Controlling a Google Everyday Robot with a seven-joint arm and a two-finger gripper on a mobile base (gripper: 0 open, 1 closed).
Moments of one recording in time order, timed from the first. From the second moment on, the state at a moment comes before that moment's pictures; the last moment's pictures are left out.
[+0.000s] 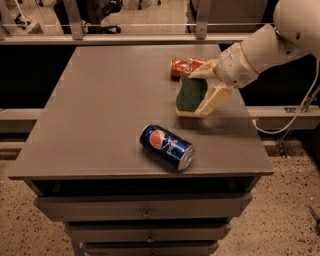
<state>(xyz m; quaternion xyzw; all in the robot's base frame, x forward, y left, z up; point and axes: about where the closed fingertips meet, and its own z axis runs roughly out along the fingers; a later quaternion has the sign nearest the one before) 0.598 -0.122 0.884 -0.69 0.62 0.16 0.33</state>
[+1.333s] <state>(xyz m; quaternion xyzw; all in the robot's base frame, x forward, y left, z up) 0.572 -0.116 0.882 -0.81 0.47 0.20 0.28</state>
